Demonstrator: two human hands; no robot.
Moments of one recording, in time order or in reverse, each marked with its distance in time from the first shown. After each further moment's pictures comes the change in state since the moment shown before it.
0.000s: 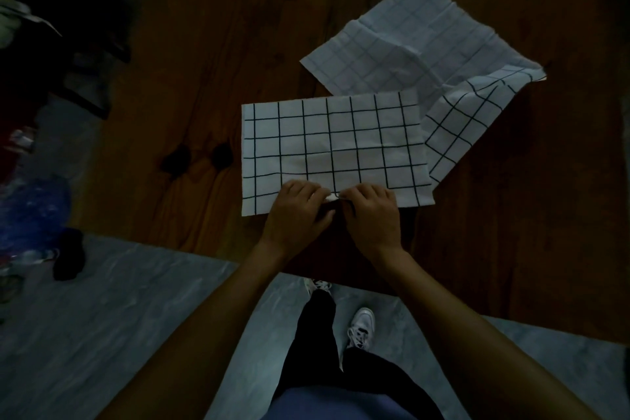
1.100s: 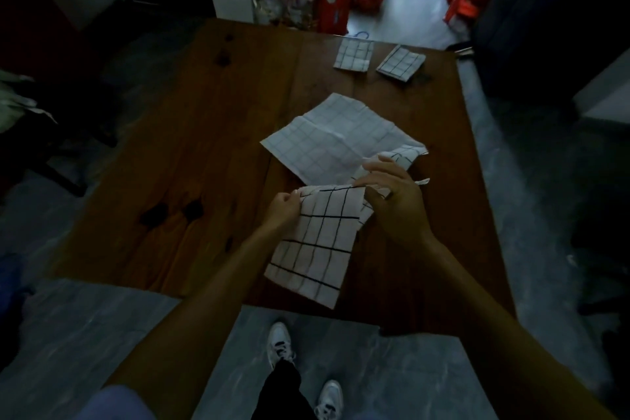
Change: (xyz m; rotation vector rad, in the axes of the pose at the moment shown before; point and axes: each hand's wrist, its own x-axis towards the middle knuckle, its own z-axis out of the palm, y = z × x) left_hand 0.090 0.087 -0.070 -0.859 -0.179 -0.944; right_hand 0.011 0.039 -0.209 0.485 0.182 -0.011
